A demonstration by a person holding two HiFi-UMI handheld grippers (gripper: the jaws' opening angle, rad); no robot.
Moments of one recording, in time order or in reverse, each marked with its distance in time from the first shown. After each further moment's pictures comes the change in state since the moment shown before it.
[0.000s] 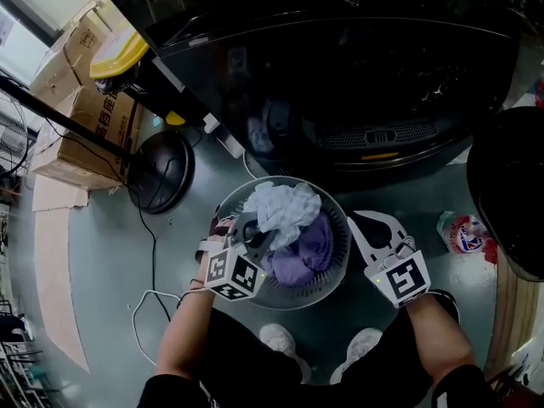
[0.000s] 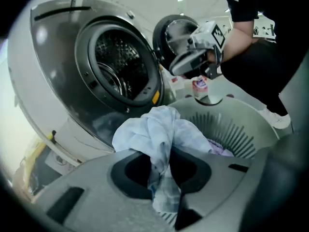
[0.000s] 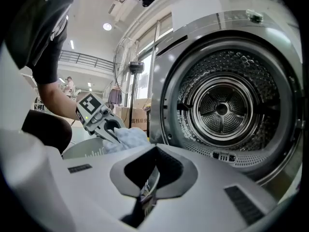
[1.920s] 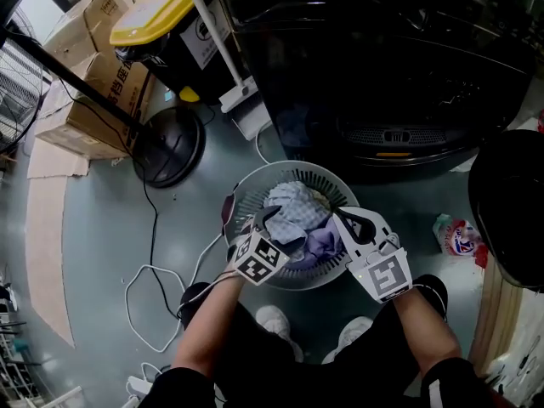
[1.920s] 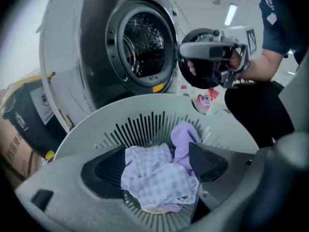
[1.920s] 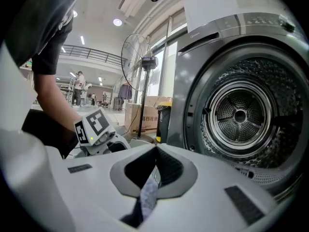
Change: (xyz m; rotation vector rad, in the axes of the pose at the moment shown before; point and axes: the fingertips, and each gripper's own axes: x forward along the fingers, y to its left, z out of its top) left arm 0.016 -0.064 -0.034 -0.476 0.003 -0.157; right arm 0.031 0.061 0.038 -0.060 0.062 0.094
